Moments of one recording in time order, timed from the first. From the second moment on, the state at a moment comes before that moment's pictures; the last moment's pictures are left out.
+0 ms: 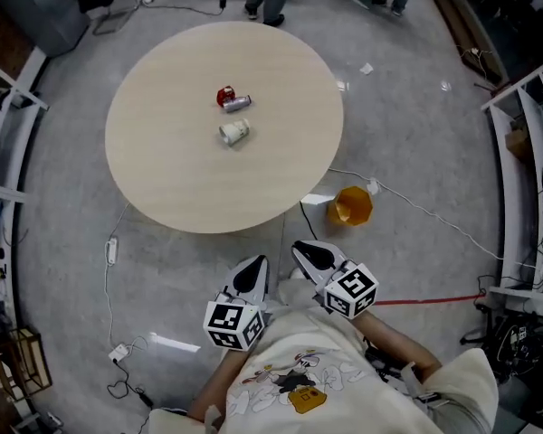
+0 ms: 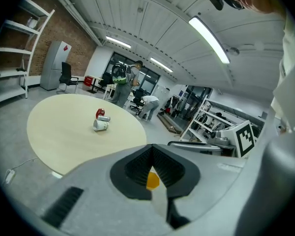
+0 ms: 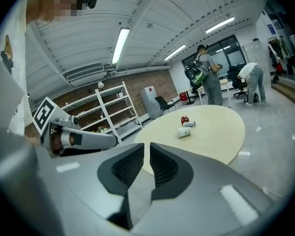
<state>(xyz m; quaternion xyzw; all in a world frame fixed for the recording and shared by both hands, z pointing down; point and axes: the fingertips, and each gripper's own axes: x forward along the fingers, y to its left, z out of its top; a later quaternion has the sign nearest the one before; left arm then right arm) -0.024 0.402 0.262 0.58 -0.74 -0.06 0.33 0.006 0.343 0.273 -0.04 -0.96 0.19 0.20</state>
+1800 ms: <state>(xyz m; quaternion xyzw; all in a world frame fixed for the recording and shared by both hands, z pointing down) -0.271 0.344 0.316 0.56 -0.74 -0.08 0.37 -0.277 0.246 0.393 0.04 -0.93 0.08 0.36</state>
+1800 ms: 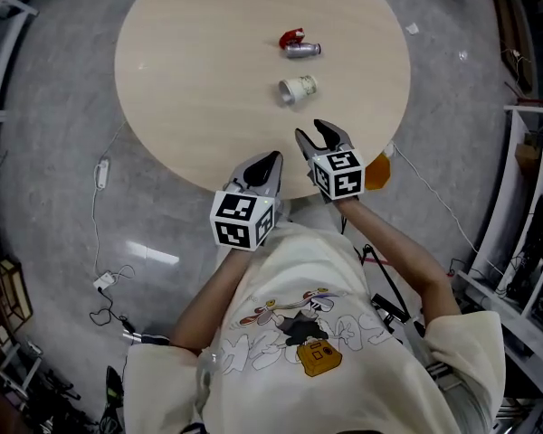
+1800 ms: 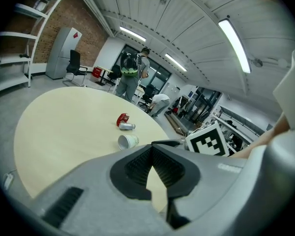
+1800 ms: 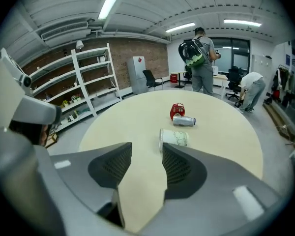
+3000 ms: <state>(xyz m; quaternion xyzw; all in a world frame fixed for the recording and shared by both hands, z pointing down) -0.343 0.360 0.352 0.56 -0.71 -0.09 0.41 -0.351 0.179 0.472 0.29 -0.84 -0.01 0.46</state>
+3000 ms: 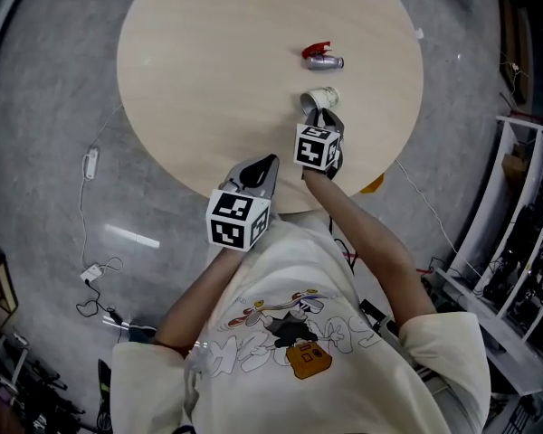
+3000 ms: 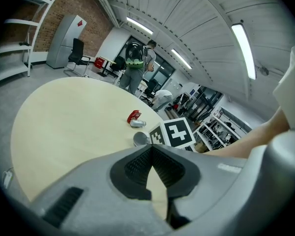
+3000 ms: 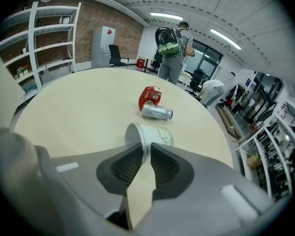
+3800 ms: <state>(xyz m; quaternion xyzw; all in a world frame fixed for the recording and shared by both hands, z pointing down) -0.323 0.329 0.344 0.63 -0.67 -0.05 0.39 -0.311 0.158 0.452 0.28 -0.86 0.03 0.43</state>
